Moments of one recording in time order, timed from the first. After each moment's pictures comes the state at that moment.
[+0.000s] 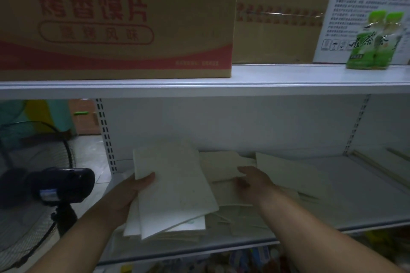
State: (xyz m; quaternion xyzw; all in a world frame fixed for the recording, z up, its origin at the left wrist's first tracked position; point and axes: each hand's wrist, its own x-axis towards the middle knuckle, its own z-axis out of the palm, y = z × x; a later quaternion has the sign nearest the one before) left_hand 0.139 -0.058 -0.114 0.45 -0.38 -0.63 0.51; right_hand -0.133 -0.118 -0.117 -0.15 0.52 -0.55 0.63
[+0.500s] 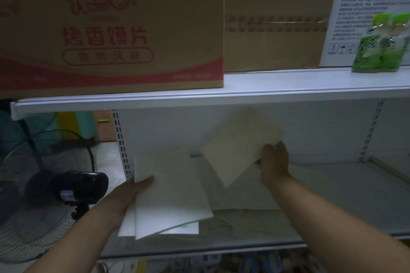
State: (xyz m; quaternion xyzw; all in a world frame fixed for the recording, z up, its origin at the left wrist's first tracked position) left_hand 0.142 -0.039 -0.101 0.49 -0.35 -0.59 0.53; right_hand -0.158 -0.134 -0.080 -0.30 0.43 -0.73 0.44
